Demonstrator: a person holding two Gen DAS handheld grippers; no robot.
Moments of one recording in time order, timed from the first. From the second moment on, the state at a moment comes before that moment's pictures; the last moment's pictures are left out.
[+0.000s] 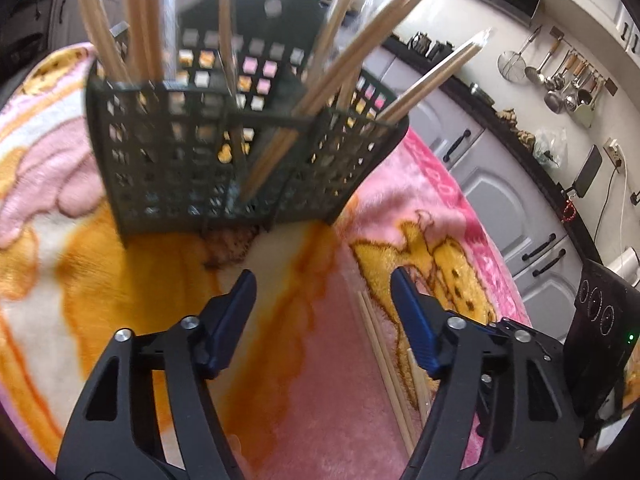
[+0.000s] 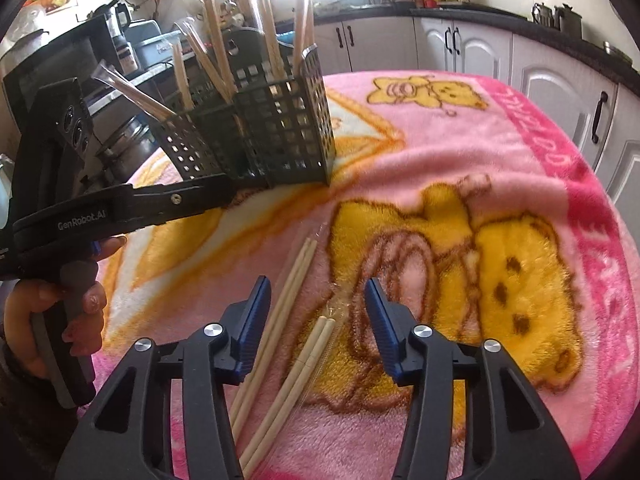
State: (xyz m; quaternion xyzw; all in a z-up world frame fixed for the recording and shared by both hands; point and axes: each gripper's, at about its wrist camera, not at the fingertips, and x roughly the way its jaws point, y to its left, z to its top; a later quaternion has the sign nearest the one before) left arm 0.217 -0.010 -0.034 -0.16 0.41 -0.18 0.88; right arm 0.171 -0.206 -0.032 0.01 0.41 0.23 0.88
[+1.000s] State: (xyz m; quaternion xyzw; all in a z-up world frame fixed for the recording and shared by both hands) left arm 0.257 -0.042 -0.069 -0.15 0.47 -0.20 0.85; right arm 0.174 -0.252 -0.010 0.07 0.39 0.21 0.89
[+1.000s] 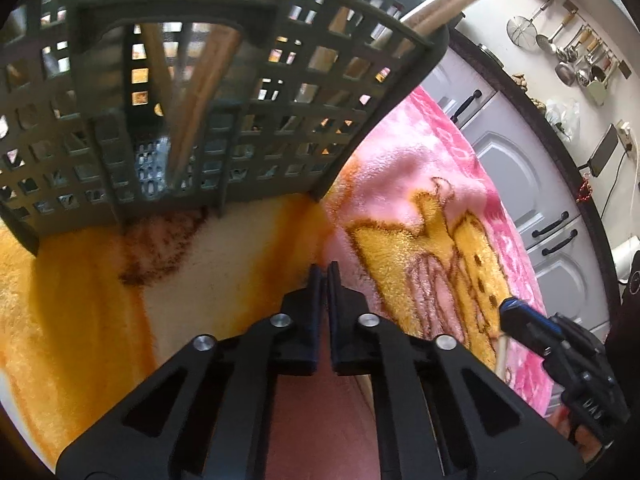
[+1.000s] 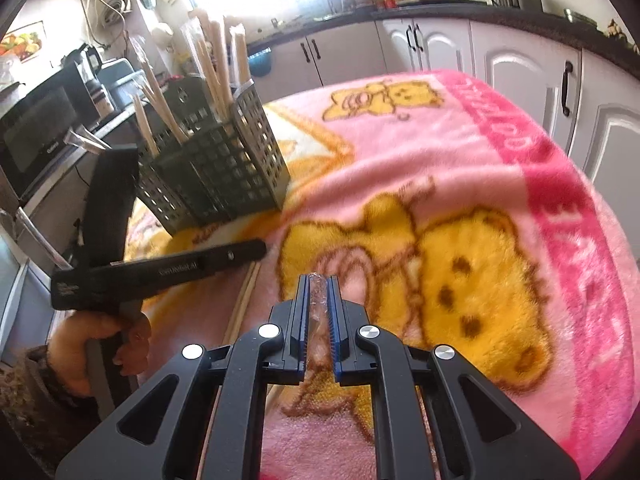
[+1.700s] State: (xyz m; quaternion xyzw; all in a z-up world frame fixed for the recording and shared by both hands) left arm 0.198 0.029 0.046 -0.20 0.32 -0.20 0.90; right arm 0.159 -0.214 0.067 0.06 0.29 0.29 0.91
